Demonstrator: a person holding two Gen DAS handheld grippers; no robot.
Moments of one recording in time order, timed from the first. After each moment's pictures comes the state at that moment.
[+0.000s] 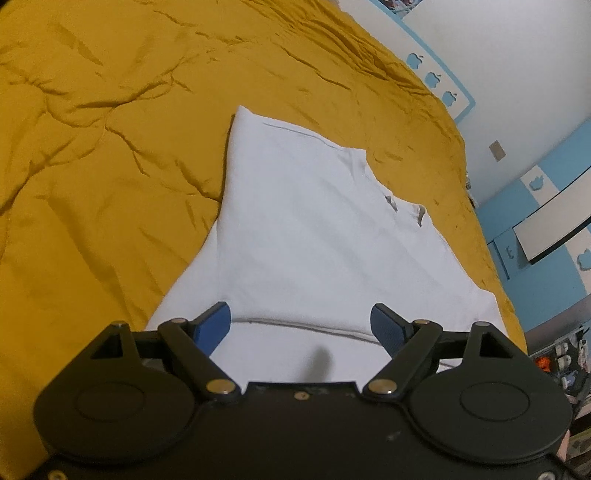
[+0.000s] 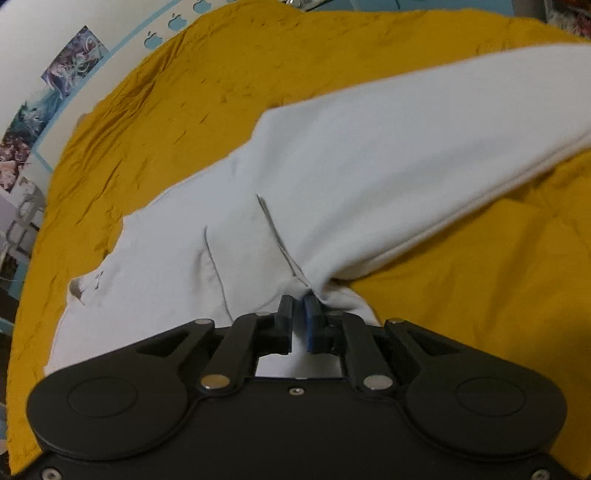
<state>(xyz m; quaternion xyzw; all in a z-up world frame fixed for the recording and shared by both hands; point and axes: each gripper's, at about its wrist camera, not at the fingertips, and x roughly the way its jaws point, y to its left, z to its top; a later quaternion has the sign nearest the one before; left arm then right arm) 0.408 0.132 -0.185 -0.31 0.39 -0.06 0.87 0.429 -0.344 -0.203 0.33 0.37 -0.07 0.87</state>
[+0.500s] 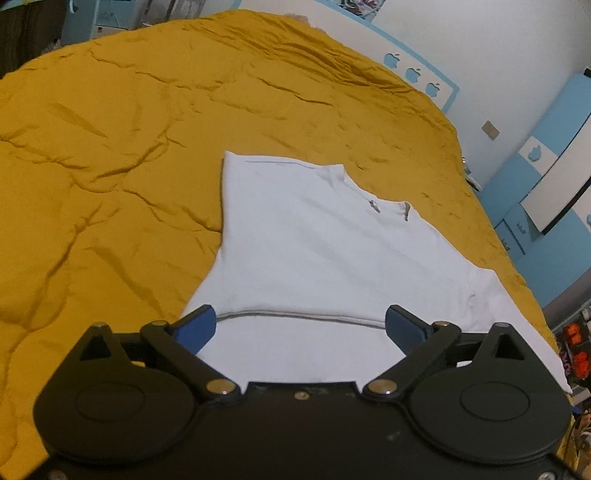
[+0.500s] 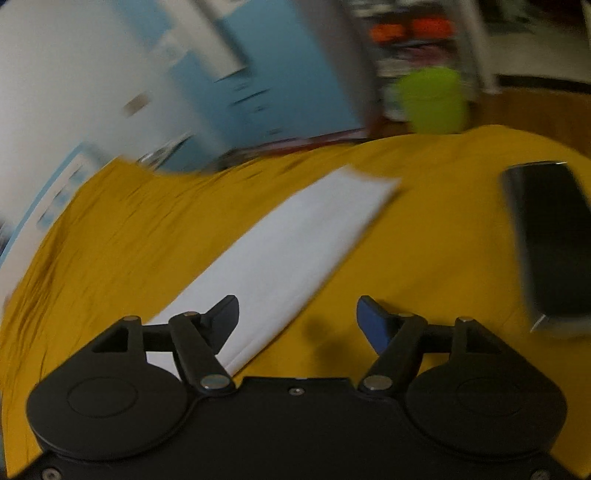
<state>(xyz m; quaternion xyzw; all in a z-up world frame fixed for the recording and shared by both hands) 0.379 0.122 -0.146 -0.22 0.37 -0.04 0.90 0.282 -0.601 -0.174 0.41 0.21 -0.33 0.82</state>
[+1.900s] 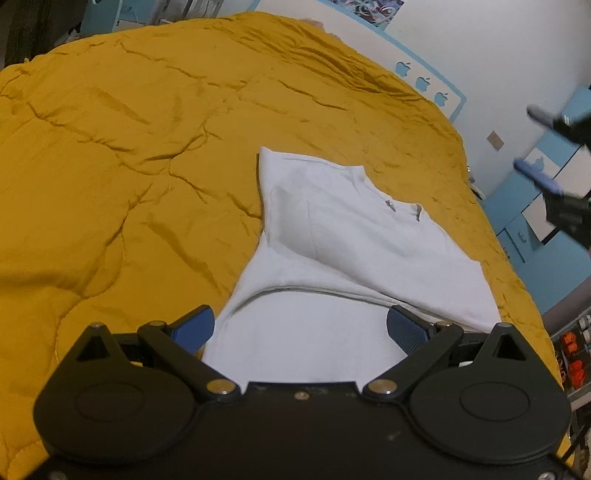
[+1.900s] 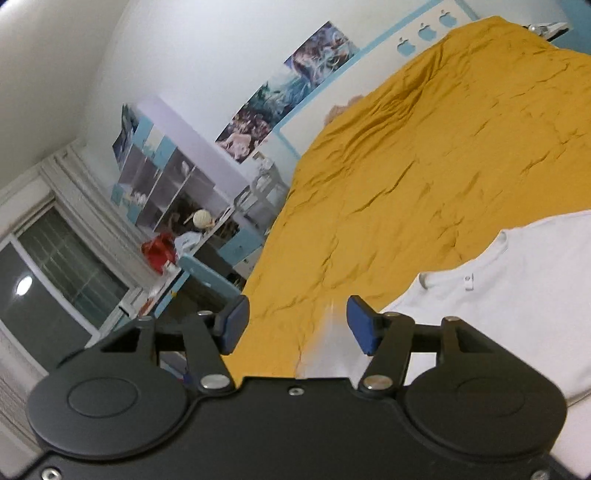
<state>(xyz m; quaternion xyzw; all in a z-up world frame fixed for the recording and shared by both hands) 0.353 0.154 -0.156 -0.24 0.36 -0.04 0.90 0.406 -0.142 -0.041 0.31 0.24 0.26 0.88</state>
